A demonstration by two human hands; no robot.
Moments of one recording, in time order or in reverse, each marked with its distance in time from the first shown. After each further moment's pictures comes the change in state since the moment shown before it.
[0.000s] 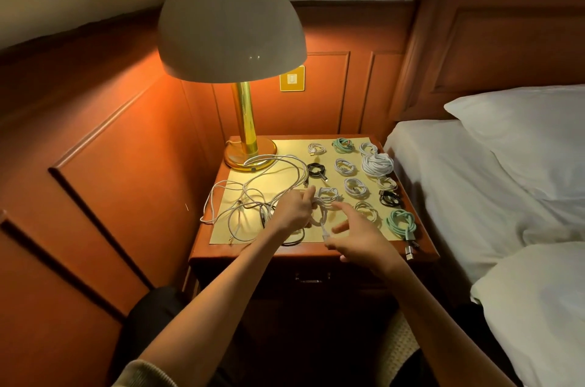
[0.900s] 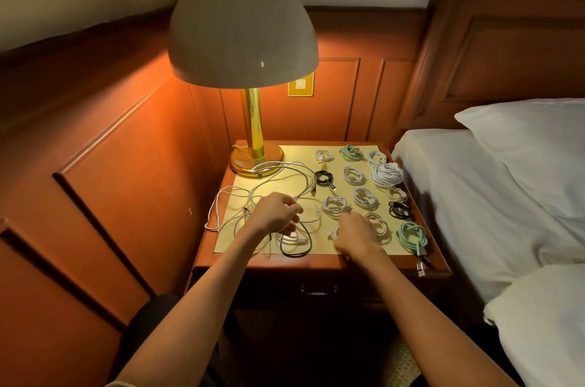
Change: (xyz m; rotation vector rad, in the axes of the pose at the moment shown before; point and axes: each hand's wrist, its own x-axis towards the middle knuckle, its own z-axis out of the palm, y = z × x) left_hand 0.020 -0.031 -0.051 0.036 -0.065 -0.063; right_hand 0.083 0.007 0.027 -0.789 0.144 0.017
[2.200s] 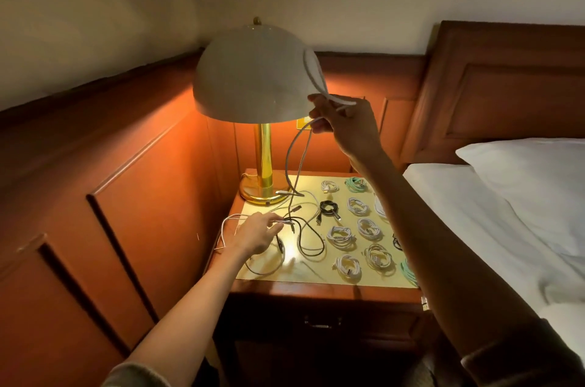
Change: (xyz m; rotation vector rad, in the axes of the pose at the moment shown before) left_hand 0.033 -0.050 -0.039 0.436 0.193 0.184; right_hand 0.023 -0.070 -0.214 1.312 0.492 -0.638
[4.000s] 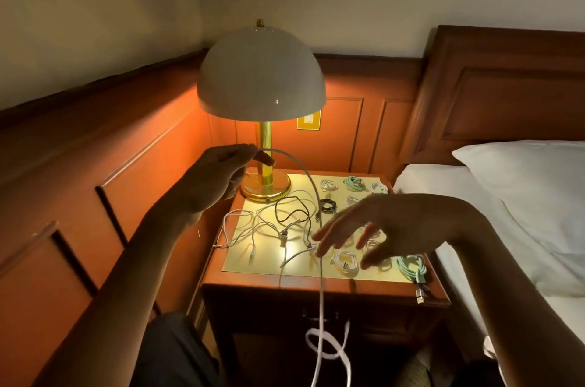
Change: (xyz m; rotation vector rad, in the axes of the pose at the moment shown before) left_hand -0.125 0.093 -0.177 -0.817 0.061 0.242; right_hand -0.113 -0.071 -0.069 -0.554 -1.274 0.148
